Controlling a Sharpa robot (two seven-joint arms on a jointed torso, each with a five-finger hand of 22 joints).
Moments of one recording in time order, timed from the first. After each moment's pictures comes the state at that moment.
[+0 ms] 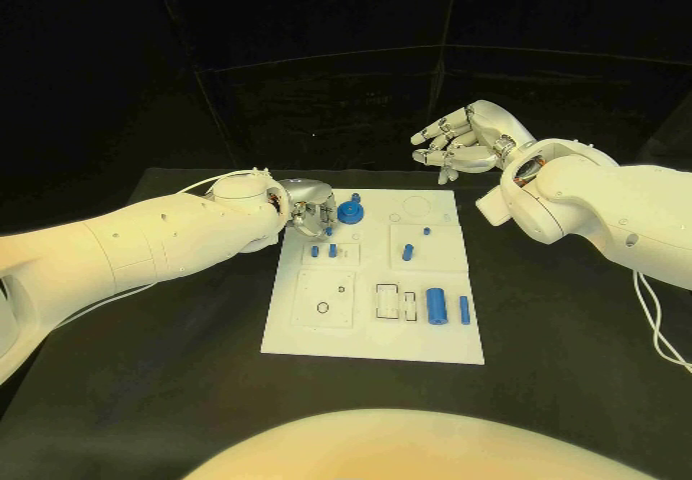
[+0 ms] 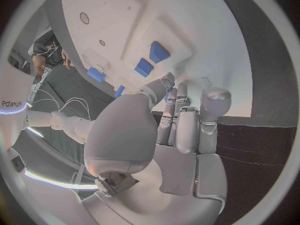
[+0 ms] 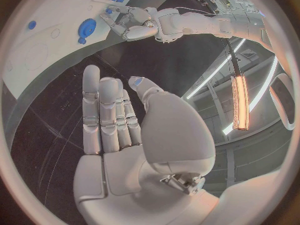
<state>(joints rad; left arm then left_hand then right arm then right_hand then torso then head) 1.18 -0.63 -0.06 1.15 -1.48 -0.06 0.01 1.33 -0.13 0.48 -0.10 0.05 1.00 0.14 0.18 0.06 1.06 0.08 0.34 0.07 1.47 -0.01 1.38 1.09 0.14 1.36 0.09 1.06 0.97 1.31 -0.73 -0.04 1.43 -0.79 -0.39 0.10 1.33 -0.11 0.25 0.06 0.48 0.97 0.16 0.09 0.07 1.10 0.07 0.54 0.48 1.39 -0.01 0.77 0.80 0.18 1.19 0.09 0.78 0.38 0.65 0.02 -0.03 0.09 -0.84</state>
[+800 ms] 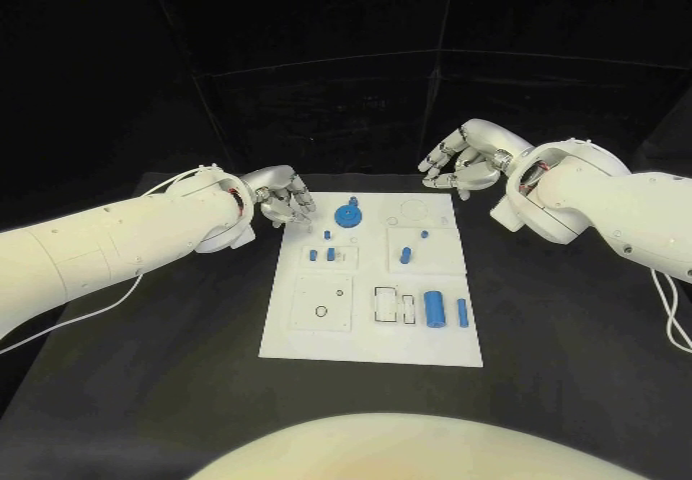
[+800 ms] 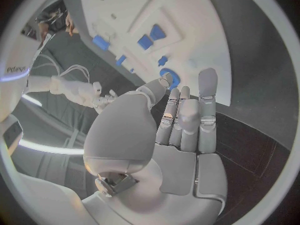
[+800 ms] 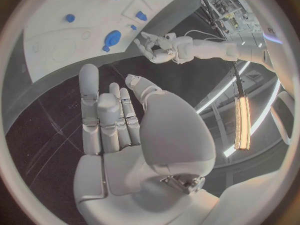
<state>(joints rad) 1.20 -0.75 -0.06 1.17 -1.10 -0.16 0.12 1.31 -0.13 0.45 -0.08 0.05 1.00 0.17 0.16 0.07 0.98 0.11 0.31 0.07 1.36 0.02 1.23 0.80 0.17 1.22 0.12 0.80 0.71 1.31 -0.74 -0.04 1.38 -1.09 -0.25 0.02 1.37 -0.13 0.32 0.01 0.37 1.01 0.15 0.12 0.08 1.03 0.07 0.34 0.29 1.46 -0.01 1.05 1.06 0.18 1.30 0.08 0.93 0.55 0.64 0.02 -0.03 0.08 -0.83</state>
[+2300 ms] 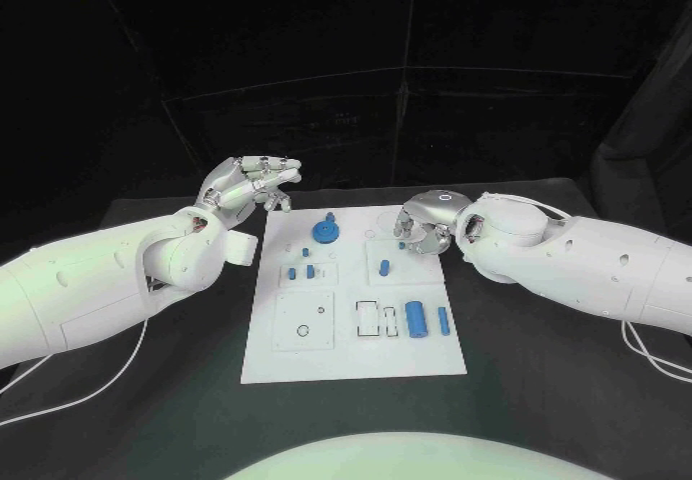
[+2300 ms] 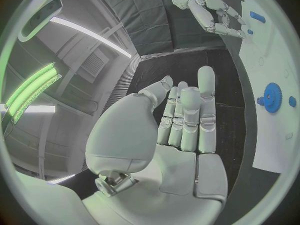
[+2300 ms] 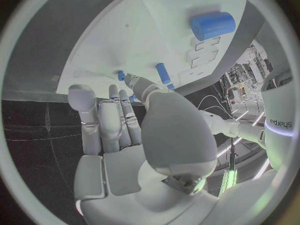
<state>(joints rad) 1.18 -0.83 -0.07 1.39 0.00 -0.14 0.53 1.30 -0.08 0.40 -0.06 0.05 1.03 0.15 0.19 0.07 1.06 0.08 0.42 0.10 1.26 0.00 1.11 0.59 0.17 1.18 0.11 0.70 0.64 1.19 -0.68 -0.05 1.33 -1.71 -0.15 -0.07 1.37 -0.15 0.44 -0.01 0.22 0.99 0.18 0.07 0.07 1.05 0.10 0.21 0.08 1.47 0.01 1.21 1.16 0.15 1.31 0.11 1.12 0.78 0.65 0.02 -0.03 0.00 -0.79</state>
